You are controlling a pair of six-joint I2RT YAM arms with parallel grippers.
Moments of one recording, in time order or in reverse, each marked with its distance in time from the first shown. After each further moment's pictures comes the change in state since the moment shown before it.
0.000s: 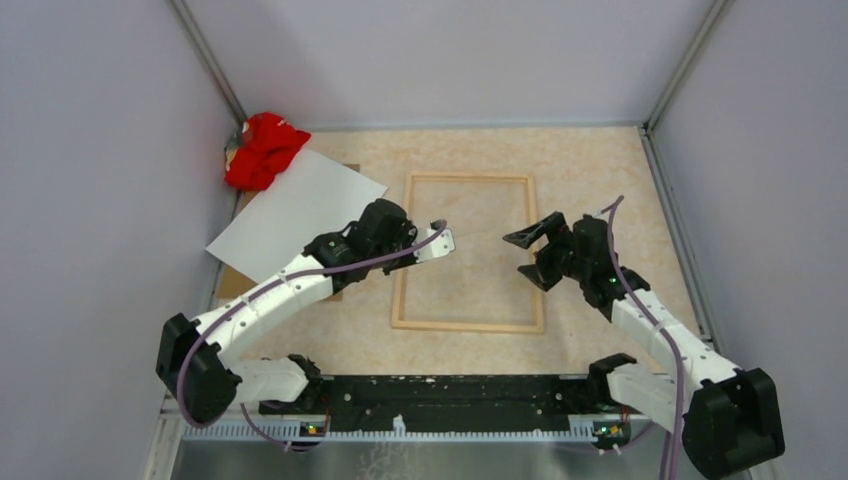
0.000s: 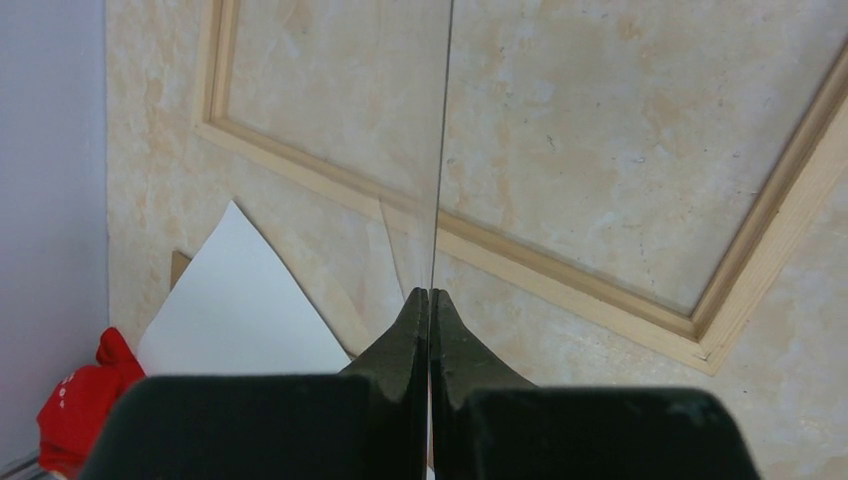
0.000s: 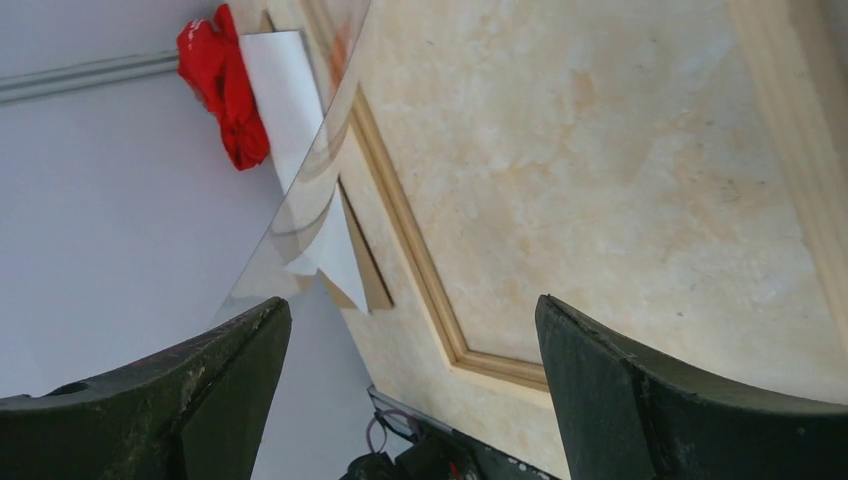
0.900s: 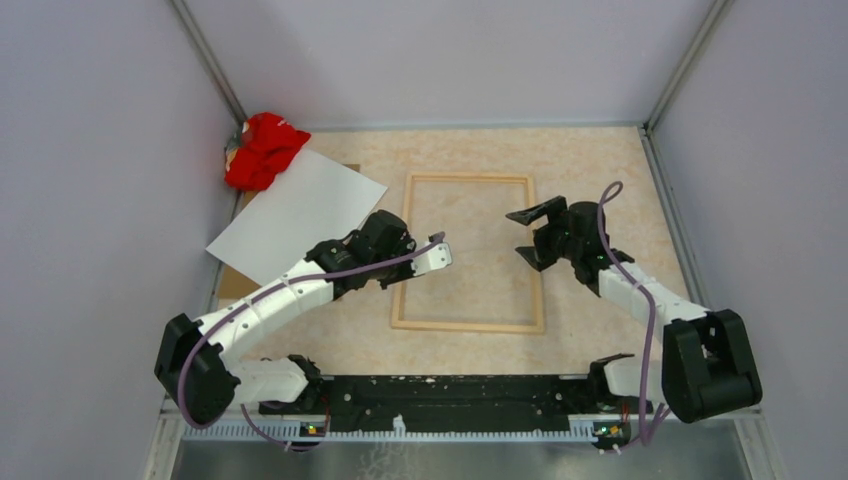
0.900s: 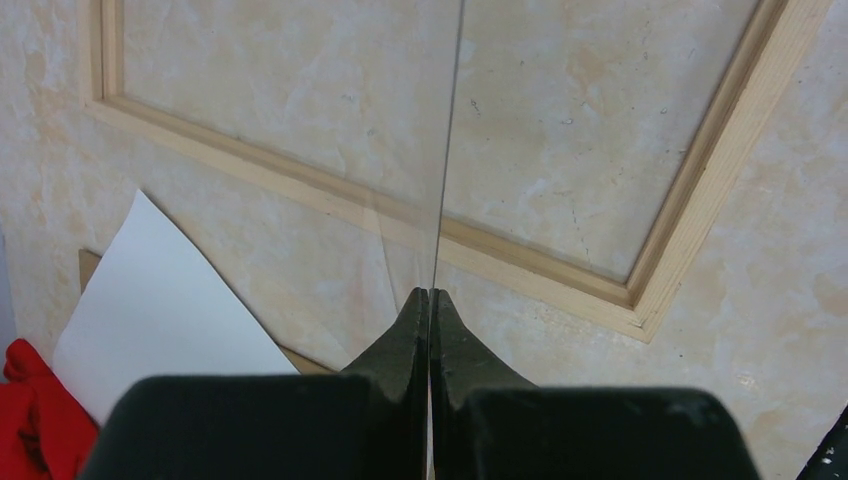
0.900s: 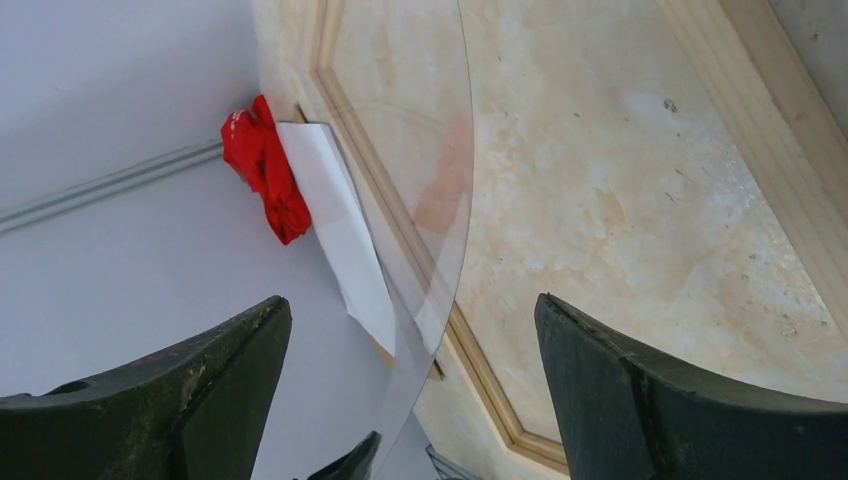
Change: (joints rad) left arm -0.008 -0.012 -0.071 -0.042 0.055 -0.042; right arm -0.074 0.270 0.041 0.200 0.008 0.102
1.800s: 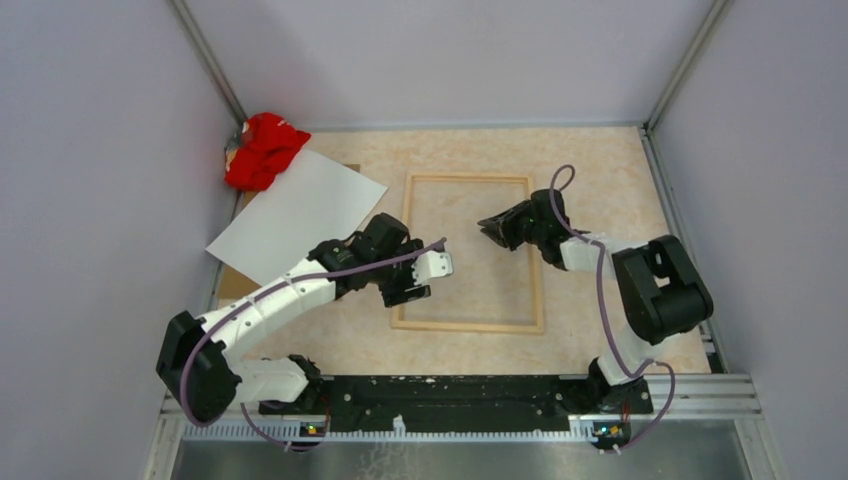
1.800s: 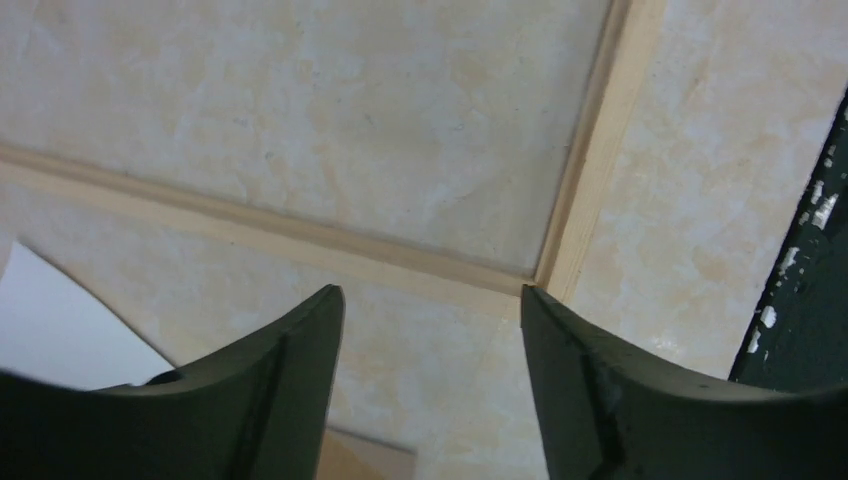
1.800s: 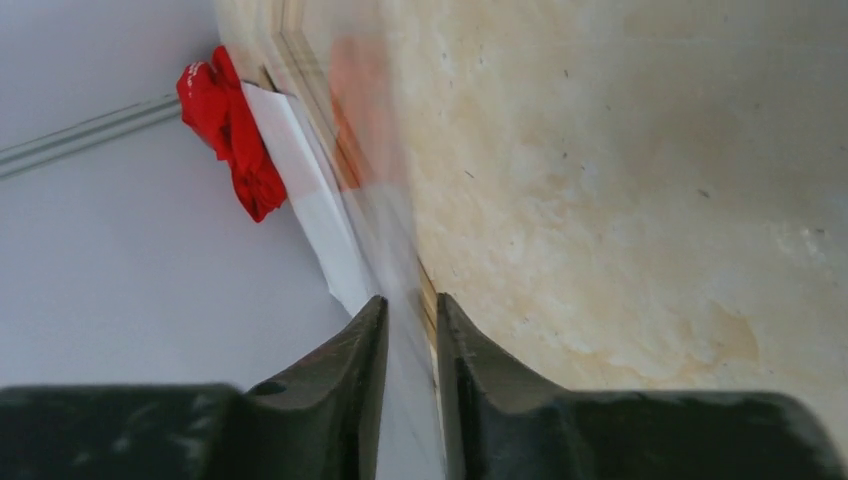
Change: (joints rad) left arm -0.002 0.011 0.000 -0.056 0.131 -0.003; right arm 0.106 0.405 0.169 0.220 -0.029 0.017
